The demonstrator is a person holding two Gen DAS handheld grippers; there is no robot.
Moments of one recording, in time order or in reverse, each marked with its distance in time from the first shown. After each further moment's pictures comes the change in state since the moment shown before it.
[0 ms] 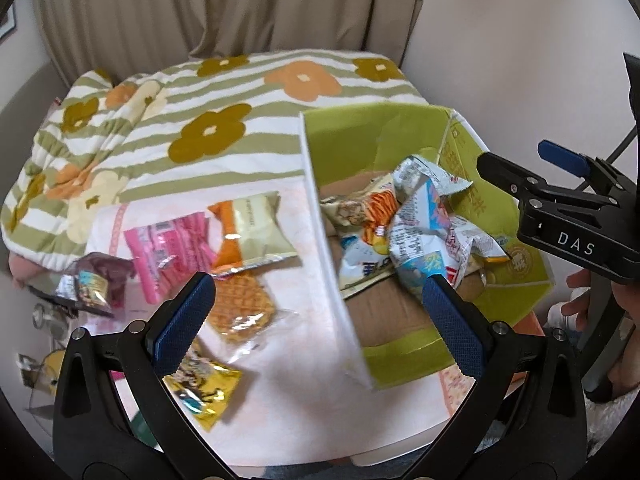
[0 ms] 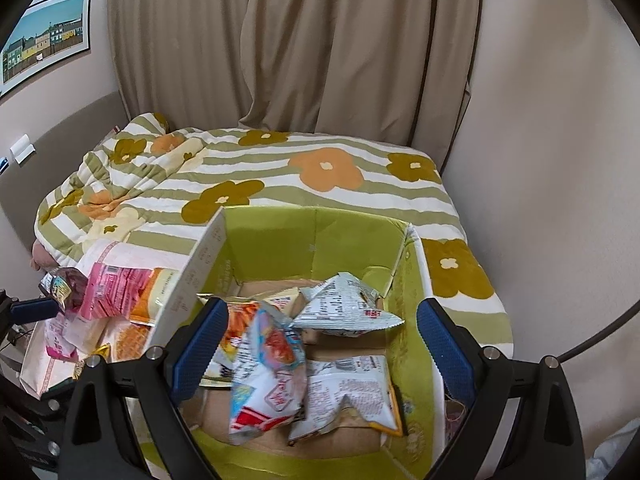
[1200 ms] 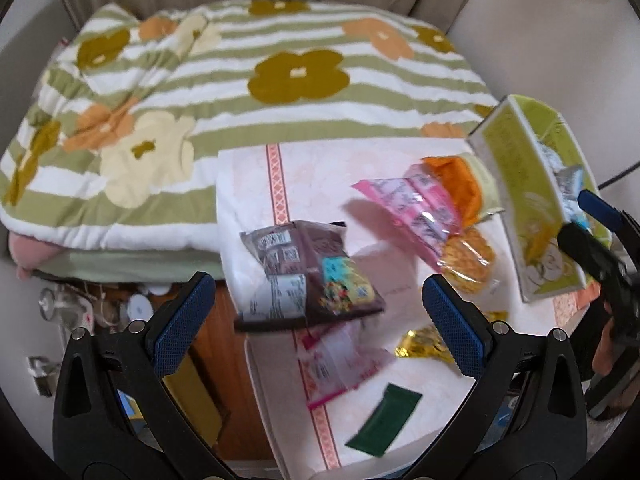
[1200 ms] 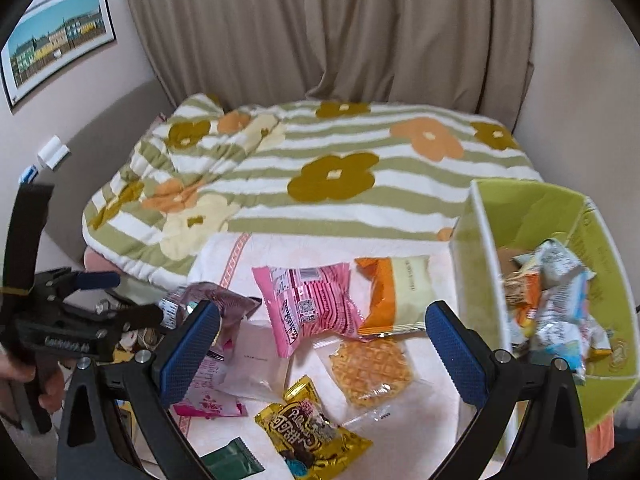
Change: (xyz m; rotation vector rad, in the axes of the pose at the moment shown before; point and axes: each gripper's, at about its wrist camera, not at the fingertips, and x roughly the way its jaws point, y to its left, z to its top) left arm 0.046 0.325 -0.009 -0.059 0.219 -0.069; right arm 0.040 0.261 0.014 0.078 0.128 0.153
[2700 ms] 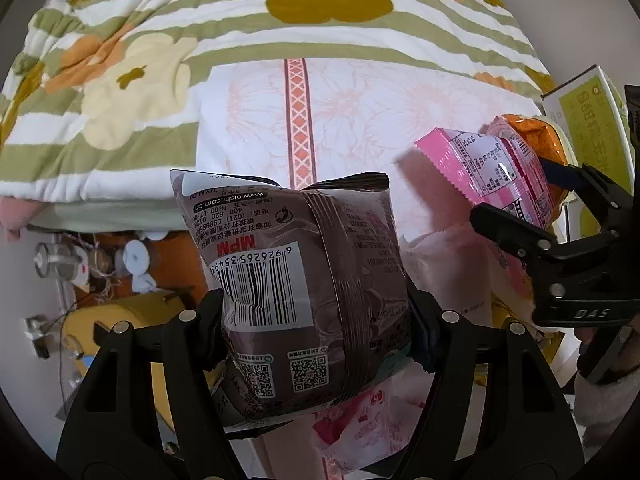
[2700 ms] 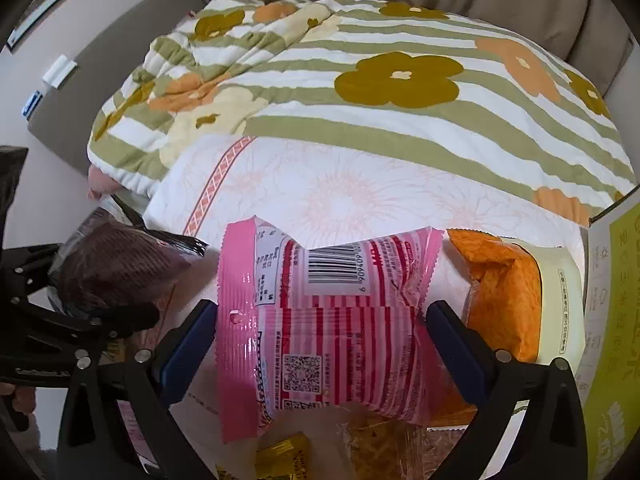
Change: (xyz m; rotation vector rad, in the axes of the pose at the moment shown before) left arm 0.096 0.016 0.004 -0.087 0.222 0.046; right arm 0.177 0.009 0.002 -0.155 0.349 0.168
